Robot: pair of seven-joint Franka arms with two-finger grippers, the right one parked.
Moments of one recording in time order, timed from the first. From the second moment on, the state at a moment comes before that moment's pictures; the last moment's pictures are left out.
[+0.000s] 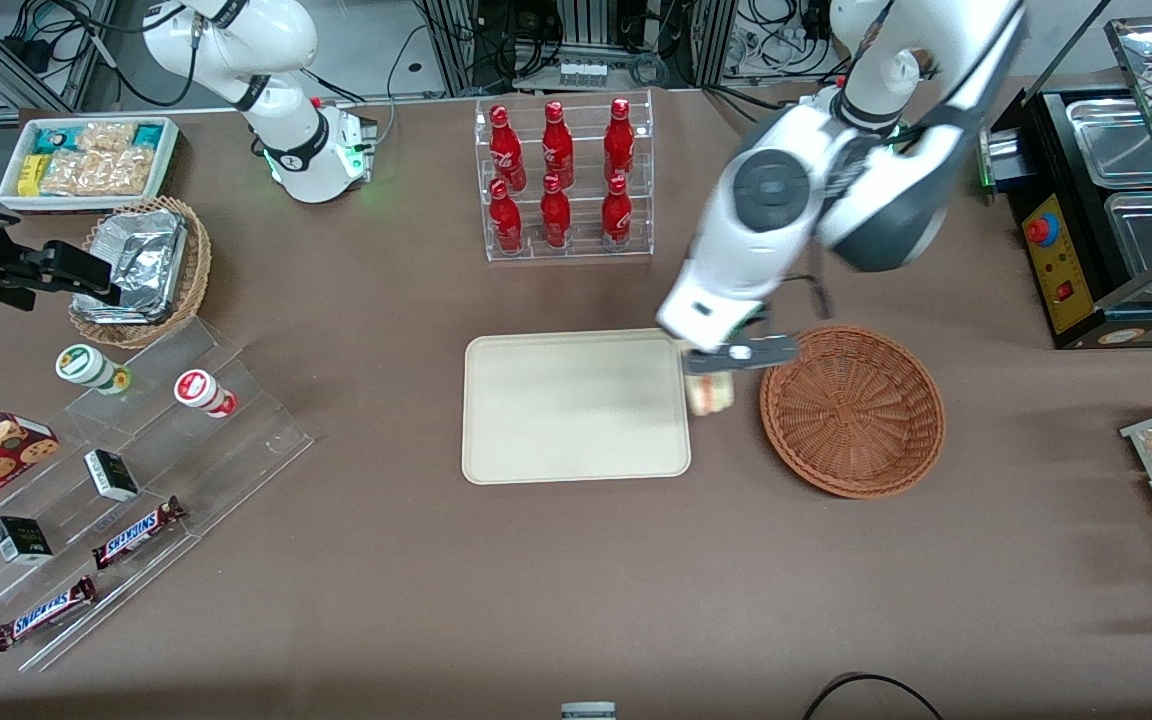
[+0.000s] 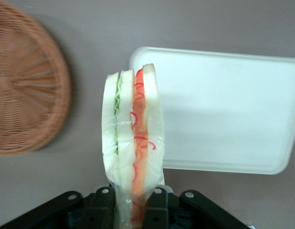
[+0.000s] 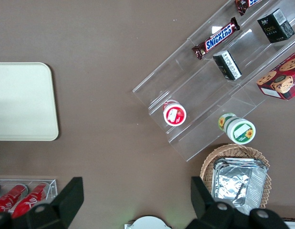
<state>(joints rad) -0.17 0.38 -0.58 -1.61 0.15 1.88 -0.86</state>
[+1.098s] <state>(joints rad) -0.41 0.89 -0.57 -1.38 0.47 2.13 -1.01</state>
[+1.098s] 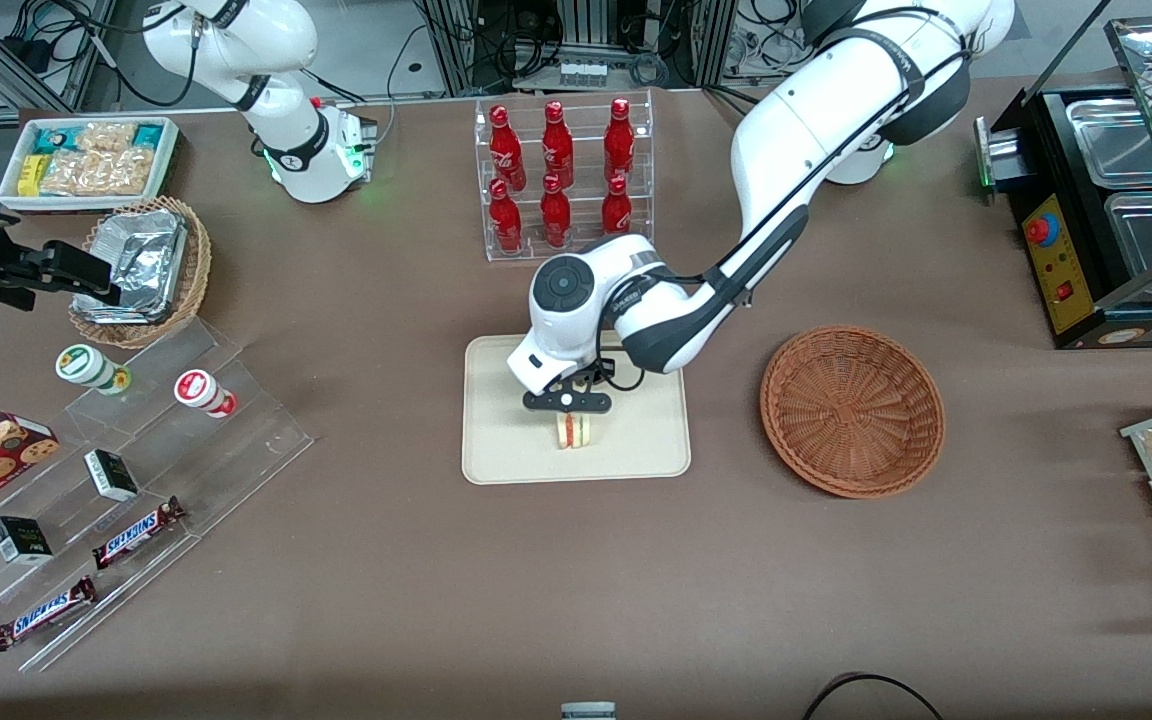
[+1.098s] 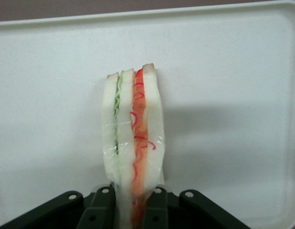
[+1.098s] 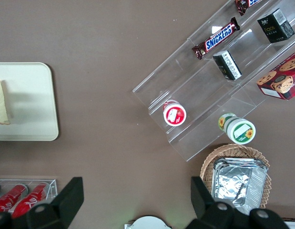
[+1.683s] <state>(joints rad) -0.41 0.85 -0.57 -1.35 0.47 2.08 -1.02</state>
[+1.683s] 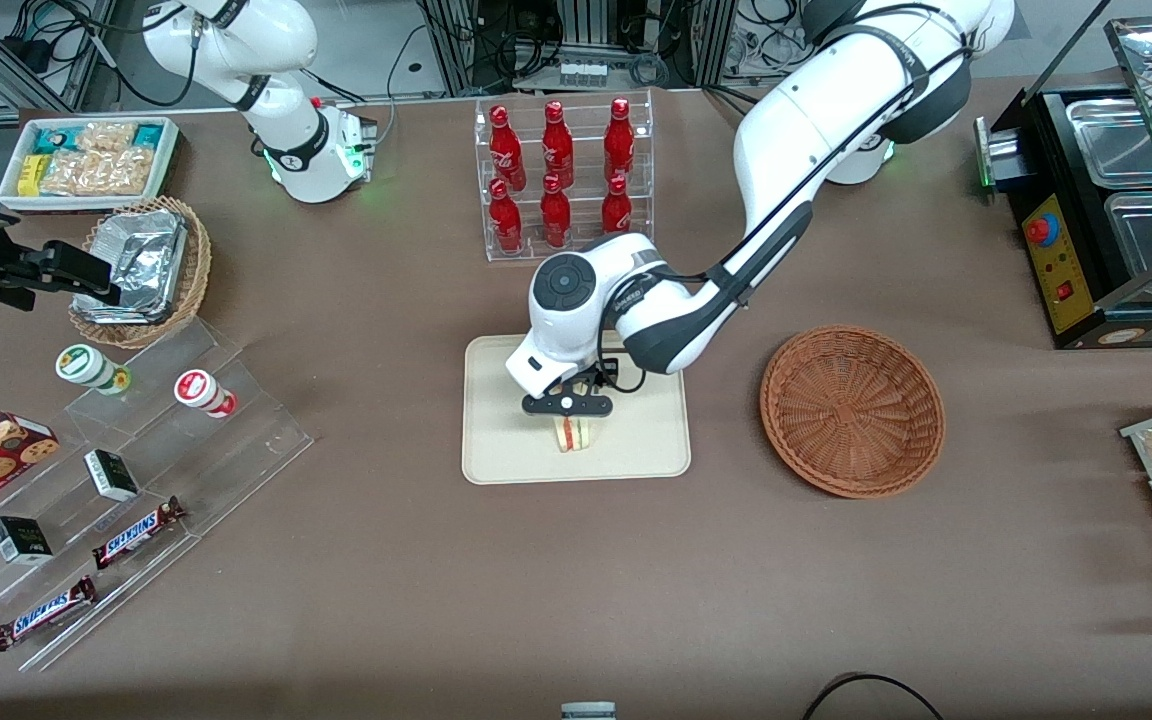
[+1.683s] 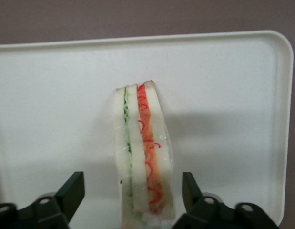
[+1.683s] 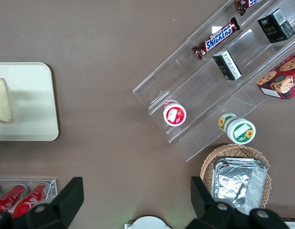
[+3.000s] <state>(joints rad) 0.20 0.17 -0.56 -1.45 0.08 1.52 -0.44</state>
